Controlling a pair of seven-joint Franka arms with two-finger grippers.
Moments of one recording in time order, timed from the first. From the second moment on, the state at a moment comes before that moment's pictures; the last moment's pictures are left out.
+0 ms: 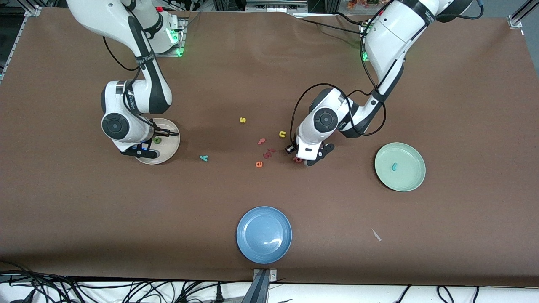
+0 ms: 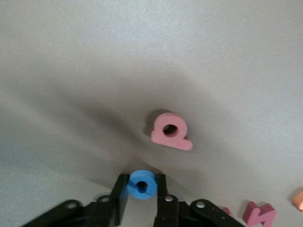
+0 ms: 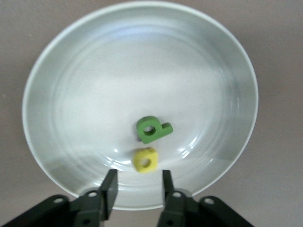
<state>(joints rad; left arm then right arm) -0.30 0.73 -0.36 -1.77 0.02 2.46 -1.26 0.63 0.42 -0.44 -2.11 0.14 2.13 0.21</state>
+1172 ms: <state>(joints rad) 0.08 0.38 -0.34 -1.74 0.06 1.91 -0.64 0.73 0.54 -0.35 -1.96 0.30 2.39 0.28</state>
